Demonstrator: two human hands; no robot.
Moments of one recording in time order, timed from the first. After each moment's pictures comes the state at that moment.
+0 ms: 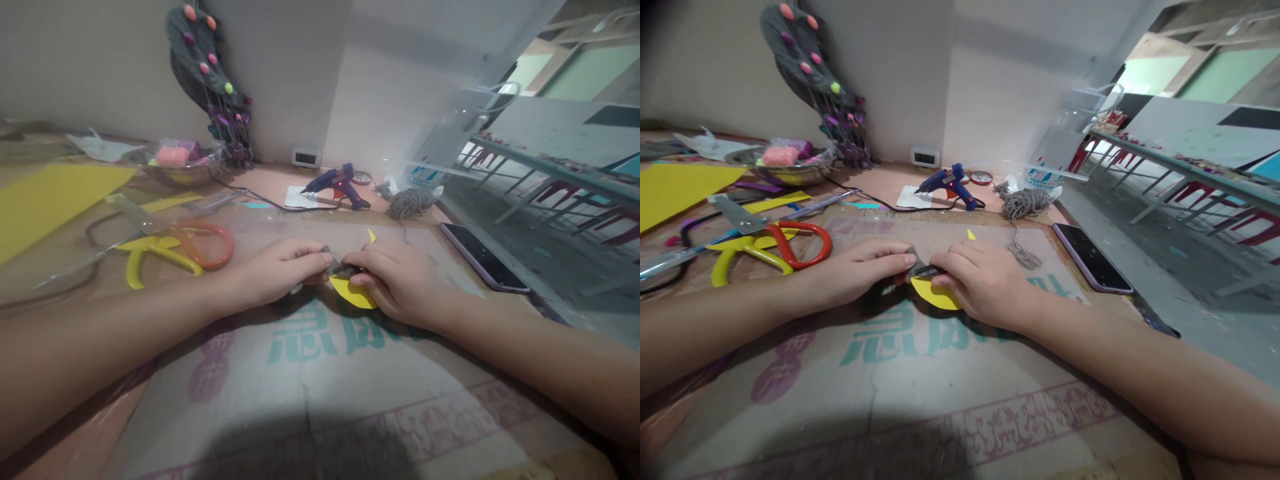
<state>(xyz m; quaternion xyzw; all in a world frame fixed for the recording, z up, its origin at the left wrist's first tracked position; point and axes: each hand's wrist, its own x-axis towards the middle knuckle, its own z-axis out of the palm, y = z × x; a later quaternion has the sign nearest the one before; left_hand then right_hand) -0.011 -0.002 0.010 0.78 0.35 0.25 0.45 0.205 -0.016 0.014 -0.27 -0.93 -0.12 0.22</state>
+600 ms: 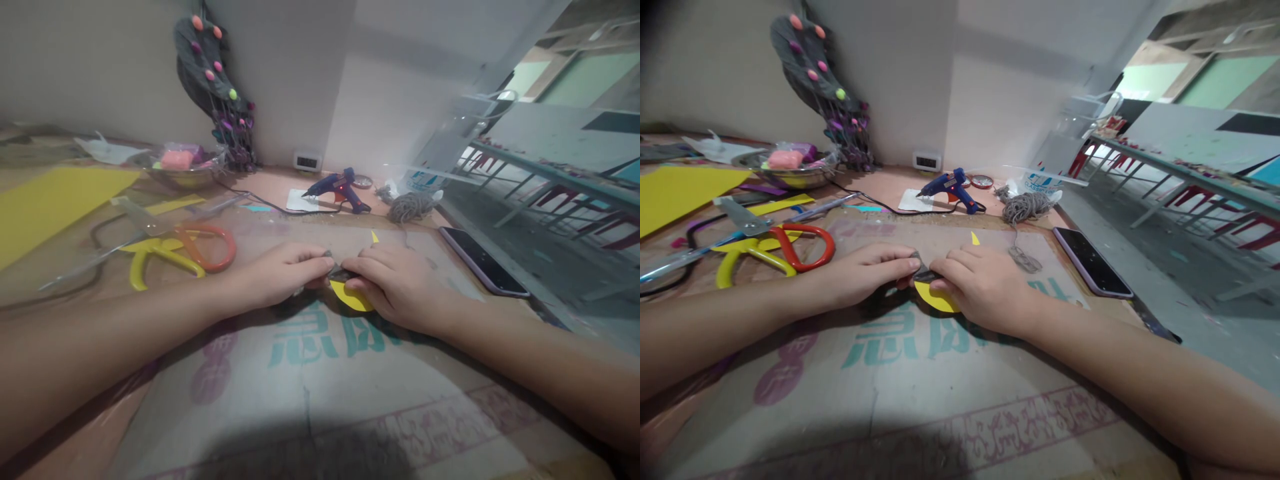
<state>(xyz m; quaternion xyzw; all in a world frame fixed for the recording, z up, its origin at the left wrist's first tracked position) -0.011 0.000 0.009 0.79 0.35 0.25 0.45 0.202 -0.017 0.018 -0.26 -0.93 -0.14 0.20</state>
